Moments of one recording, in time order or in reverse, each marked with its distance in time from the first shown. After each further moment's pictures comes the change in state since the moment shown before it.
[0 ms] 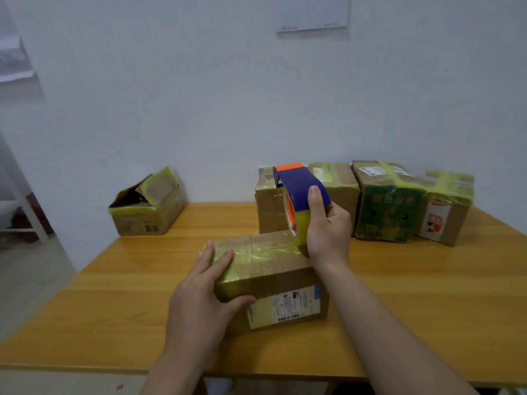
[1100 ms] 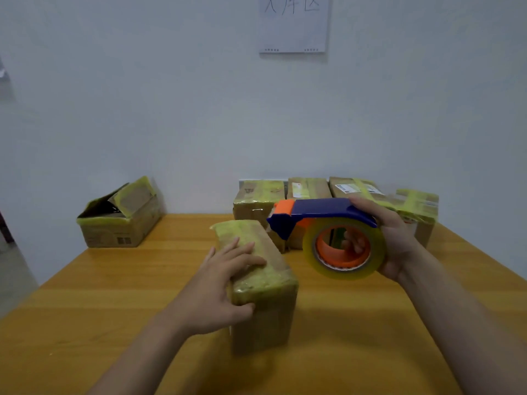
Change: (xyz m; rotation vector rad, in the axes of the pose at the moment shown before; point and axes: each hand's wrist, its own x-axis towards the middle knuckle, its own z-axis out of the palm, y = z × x) left_hand 0.058 0.021 0.018 -0.087 -0.436 0.414; right_hand 0.046 -0.062 -0.120 0.144 -0.341 0.448
